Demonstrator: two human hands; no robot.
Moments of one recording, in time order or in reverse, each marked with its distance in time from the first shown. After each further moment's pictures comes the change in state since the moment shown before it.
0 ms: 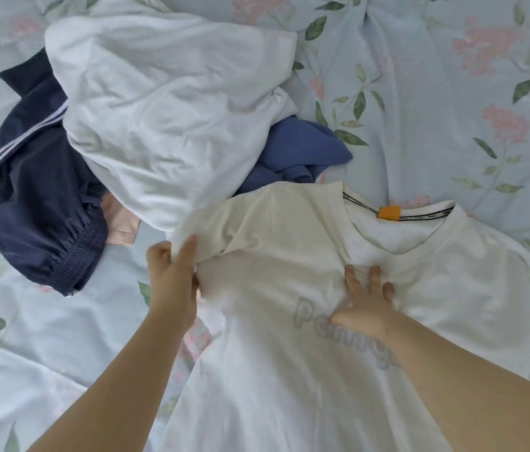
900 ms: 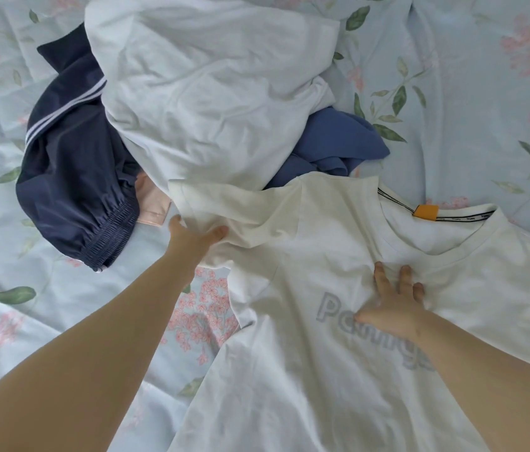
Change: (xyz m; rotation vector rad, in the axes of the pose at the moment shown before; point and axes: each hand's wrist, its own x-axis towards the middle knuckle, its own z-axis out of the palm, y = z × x) left_hand 0.045 0.025 -0.014 0.547 0.025 -0.158; right_hand -0.004 -0.009 0.003 -0.082 0.031 0.049
